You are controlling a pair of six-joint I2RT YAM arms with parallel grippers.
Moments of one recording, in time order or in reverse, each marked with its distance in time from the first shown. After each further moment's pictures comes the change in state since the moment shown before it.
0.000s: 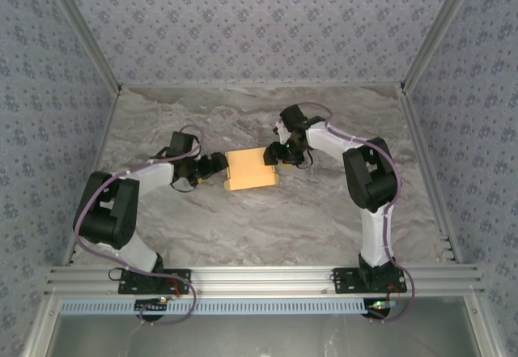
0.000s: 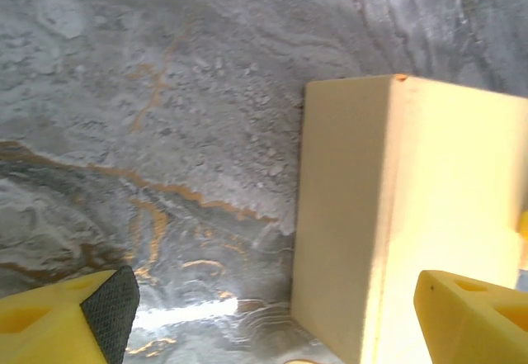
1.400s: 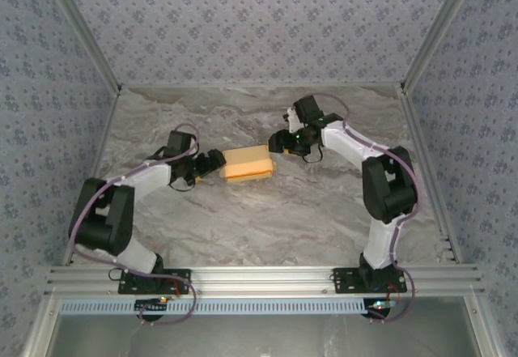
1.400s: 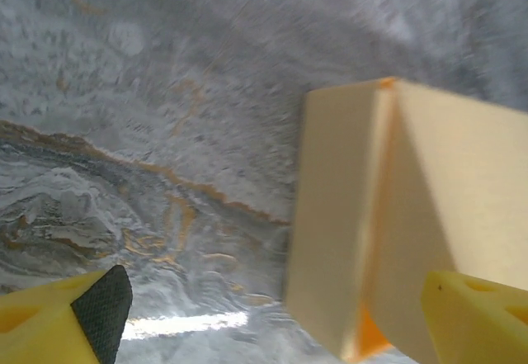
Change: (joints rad) left arm 0.004 -0.023 -0.002 -0.049 -0.069 -0.039; right arm -0.057 -0.140 -0.056 0.084 -0.067 0.077
